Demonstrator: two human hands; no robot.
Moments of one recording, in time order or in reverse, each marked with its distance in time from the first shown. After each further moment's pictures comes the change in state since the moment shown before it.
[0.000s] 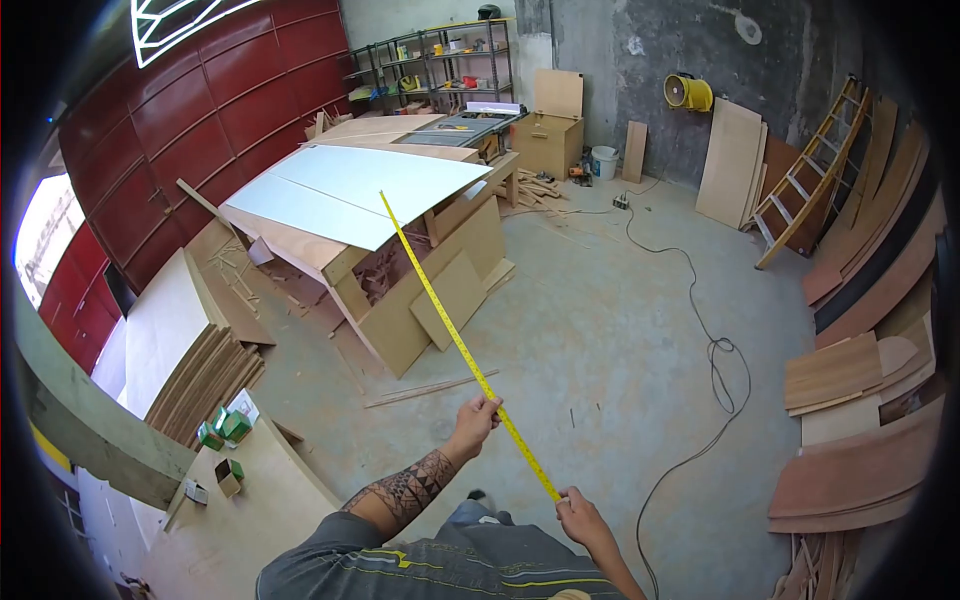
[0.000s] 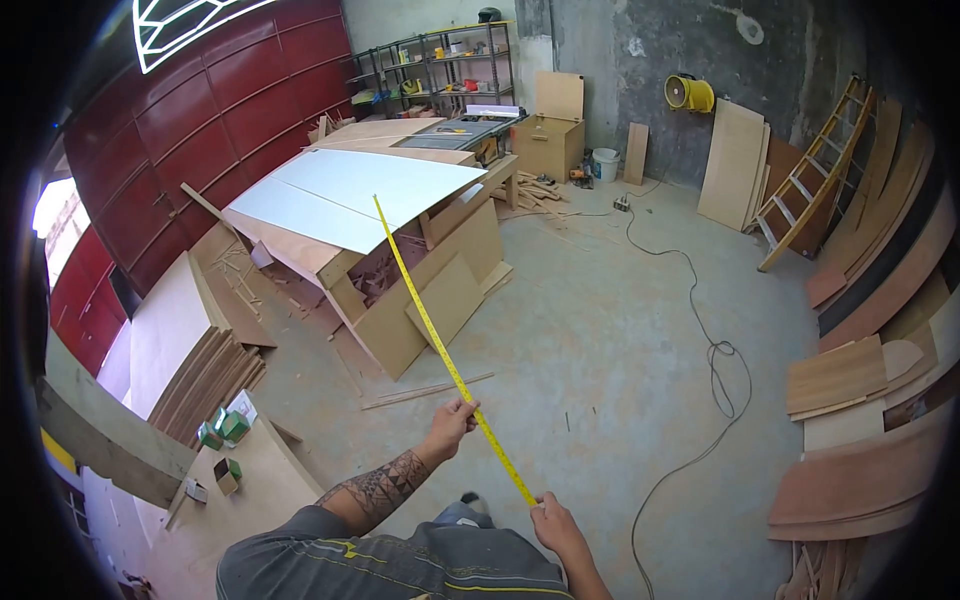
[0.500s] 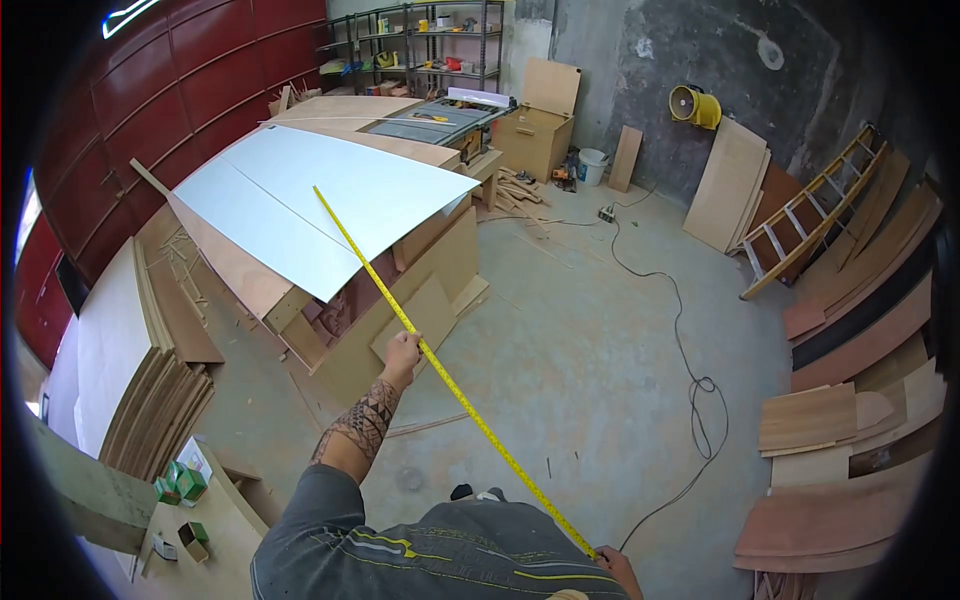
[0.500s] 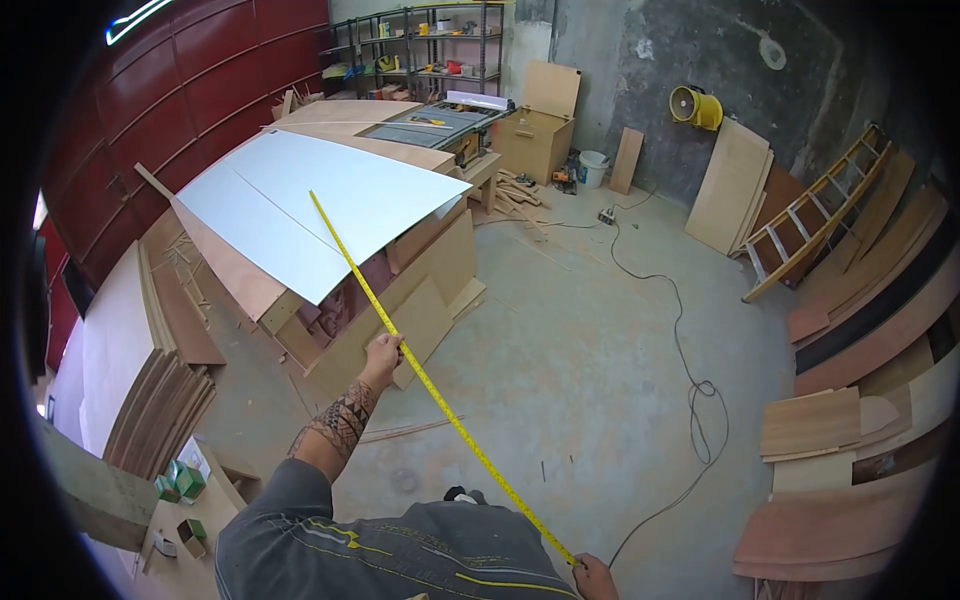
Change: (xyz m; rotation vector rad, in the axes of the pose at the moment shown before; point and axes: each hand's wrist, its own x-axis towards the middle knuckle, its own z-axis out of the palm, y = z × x) left_hand 0.455 0.121 -0.139 -0.050 0.218 0.088; right_hand 0.171 0.104 -0.083 -0.110 0.108 -0.032
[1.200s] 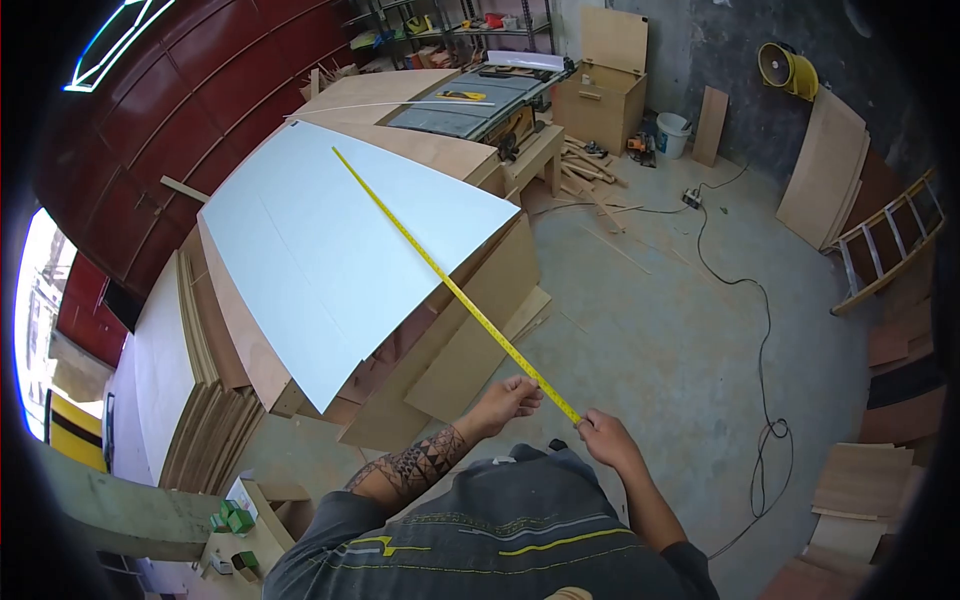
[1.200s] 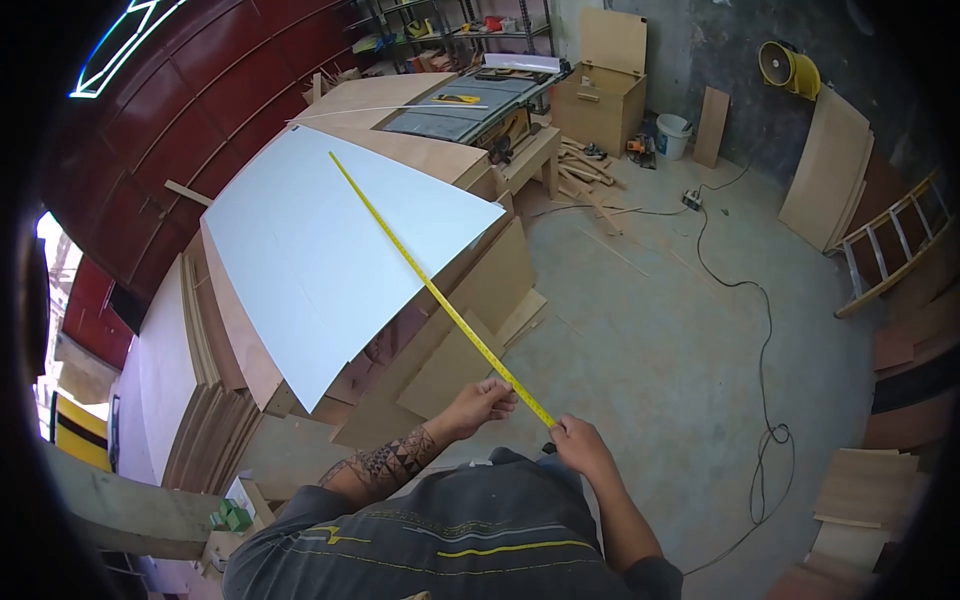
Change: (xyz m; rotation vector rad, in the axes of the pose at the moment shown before) left_hand 0.198 0.065 0.220 0.058 -0.465 -0.430; right_hand 0.631 -0.381 -0.154 -0.011 -0.189 -0.131
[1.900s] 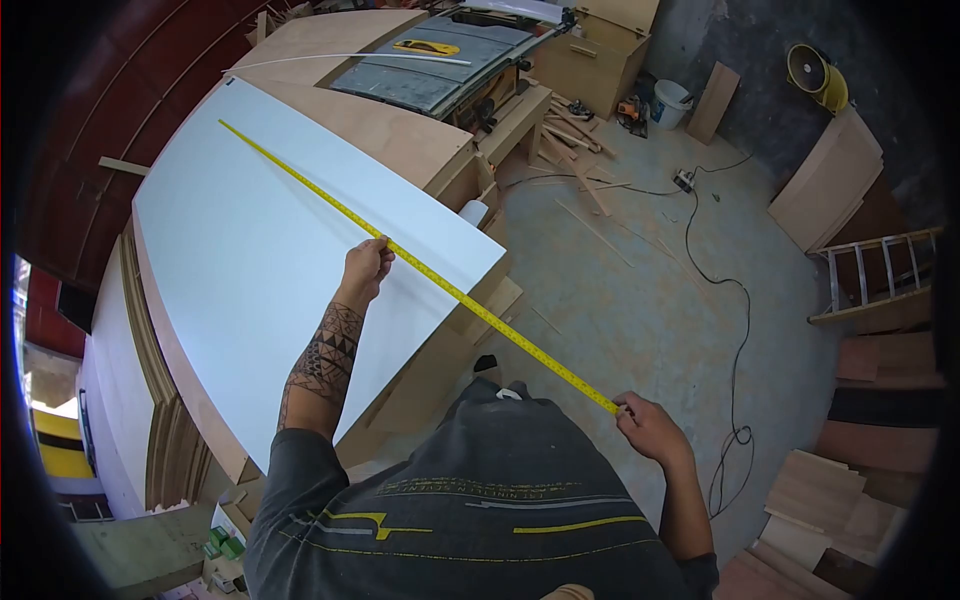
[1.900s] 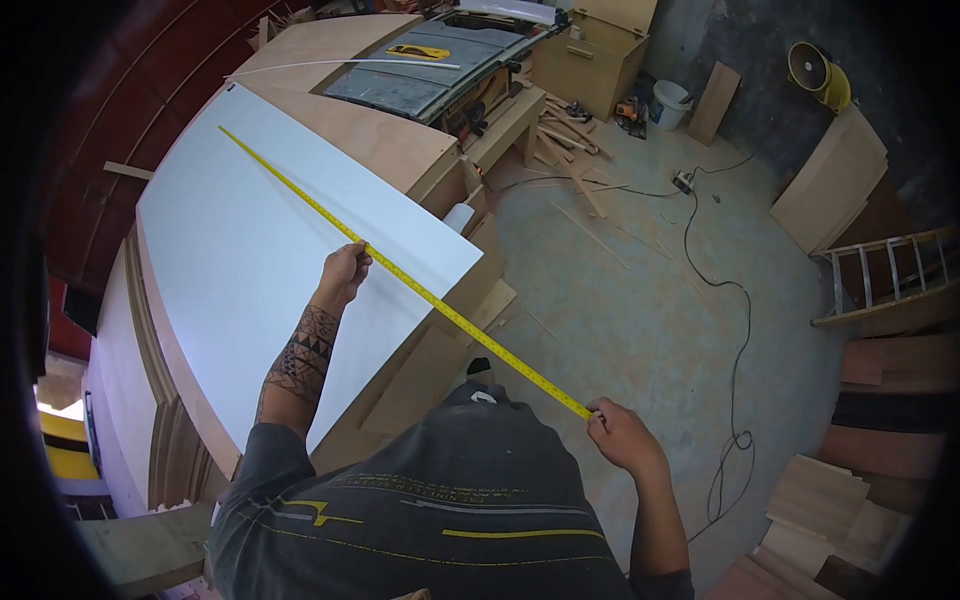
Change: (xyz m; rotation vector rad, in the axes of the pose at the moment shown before) left_hand 0.294 0.279 -0.309 -0.163 0.618 0.200; right_hand 0.209 -0.076 -0.171 -0.150 -0.059 0.092
